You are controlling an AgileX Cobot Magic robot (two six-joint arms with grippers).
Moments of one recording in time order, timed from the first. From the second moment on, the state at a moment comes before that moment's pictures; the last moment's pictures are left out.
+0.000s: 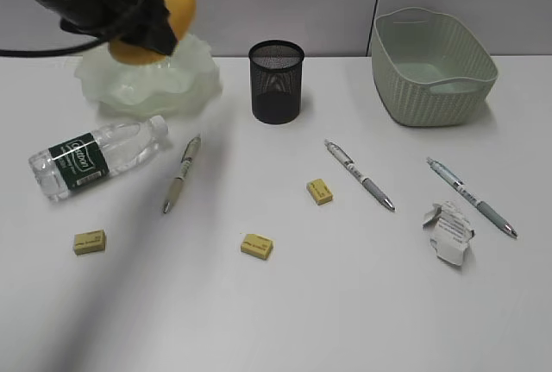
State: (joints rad) left arm -0.37 1.75 -1.41 -0.16 0.64 0.16; right arm 0.03 -0.01 -0.50 -0.01 1.04 0.05
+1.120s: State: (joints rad) left arm -0.18 2.12 -1.41 -0.22 -0.04 0.16; right arm 0.03 -0.01 -0.50 -0.01 1.04 0.05
